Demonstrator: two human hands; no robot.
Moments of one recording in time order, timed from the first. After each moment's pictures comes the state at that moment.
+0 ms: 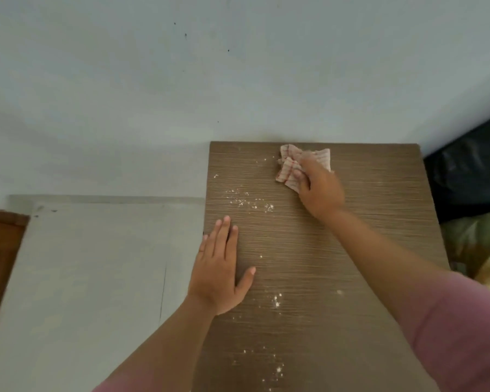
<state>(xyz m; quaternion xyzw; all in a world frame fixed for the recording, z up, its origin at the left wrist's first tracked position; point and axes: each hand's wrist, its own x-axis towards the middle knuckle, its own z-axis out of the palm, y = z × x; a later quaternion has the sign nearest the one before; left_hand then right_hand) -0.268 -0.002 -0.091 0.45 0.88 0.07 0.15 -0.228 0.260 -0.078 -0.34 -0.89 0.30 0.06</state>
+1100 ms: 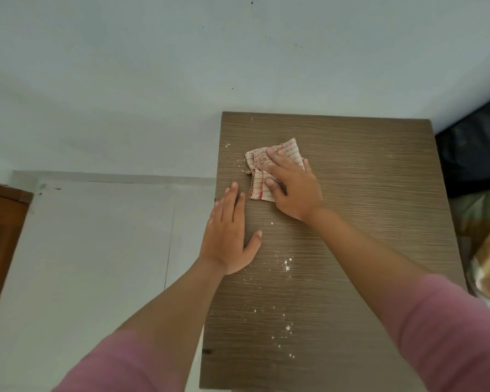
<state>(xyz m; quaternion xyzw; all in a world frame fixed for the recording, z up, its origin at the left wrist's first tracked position) -0.273 -0.003 -0.095 0.45 0.87 0.14 0.13 -0.225 0.184 -0.093 -0.19 -0.94 0.27 0.04</state>
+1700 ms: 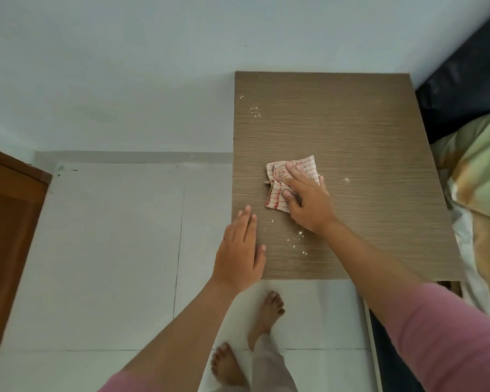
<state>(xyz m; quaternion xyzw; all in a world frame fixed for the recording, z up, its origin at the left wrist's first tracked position) -0.145 -0.144 -0.091 0.47 0.85 0.21 0.14 -0.096 0.057 -0.086 -0.27 -0.92 0.29 0.05</state>
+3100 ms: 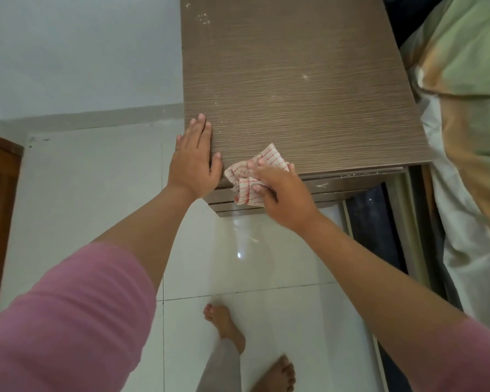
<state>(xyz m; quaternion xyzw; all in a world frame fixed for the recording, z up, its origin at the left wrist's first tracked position) -0.133 -0.154 -0.110 0.49 0.85 0.19 0.05 0.054 -0.062 -0.084 -0.24 -0.88 0.40 0.09</state>
